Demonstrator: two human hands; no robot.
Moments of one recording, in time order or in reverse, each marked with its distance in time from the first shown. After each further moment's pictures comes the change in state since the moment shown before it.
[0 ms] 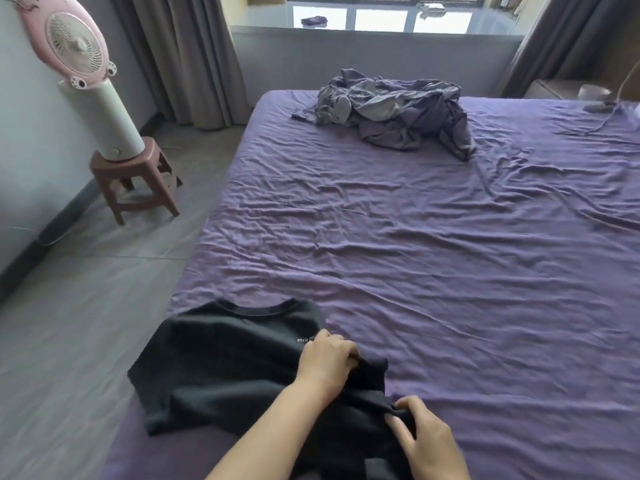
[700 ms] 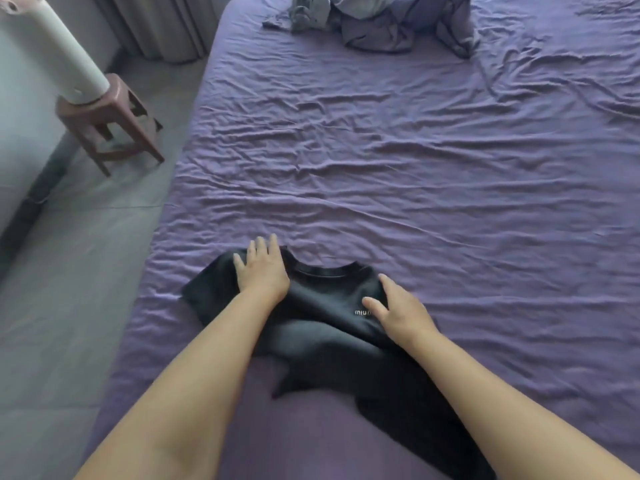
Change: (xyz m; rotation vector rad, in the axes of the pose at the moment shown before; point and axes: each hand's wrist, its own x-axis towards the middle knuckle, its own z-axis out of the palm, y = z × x) left_hand 0.005 -0.051 0.004 0.292 -0.034 -0.469; right_hand 0.054 0.016 0.005 -0.153 -0.111 -0.128
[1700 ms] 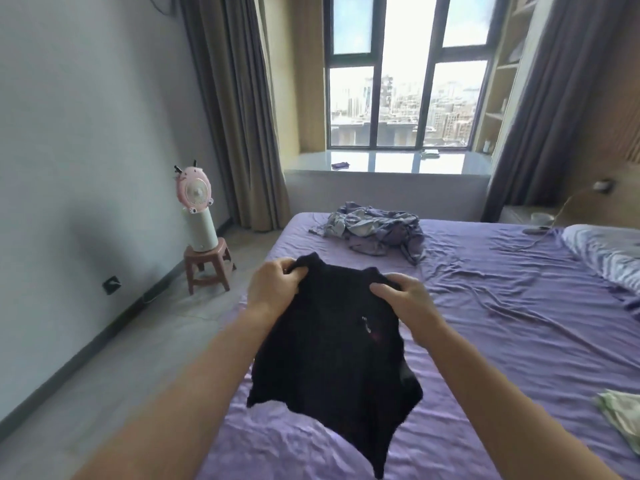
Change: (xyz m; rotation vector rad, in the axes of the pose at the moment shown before) left_hand -0.417 0.135 -0.338 -0.949 0.647 0.143; right_hand -0.299 -0.064 -0.388 0.776 0.115 -0.483
